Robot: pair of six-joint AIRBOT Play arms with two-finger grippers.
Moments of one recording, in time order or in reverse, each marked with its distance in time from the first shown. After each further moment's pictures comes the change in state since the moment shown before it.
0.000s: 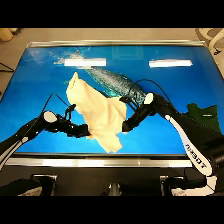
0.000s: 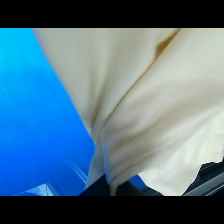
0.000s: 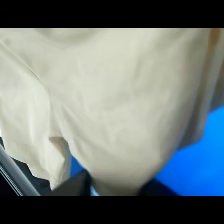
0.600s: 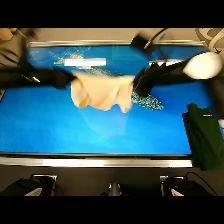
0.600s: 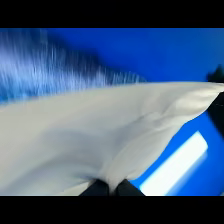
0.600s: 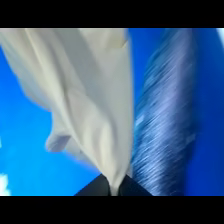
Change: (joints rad) left arm -0.012 0.232 0.861 0.177 -0.112 0.132; right arm -0.028 0.468 0.485 -0.160 -0.114 -0.180
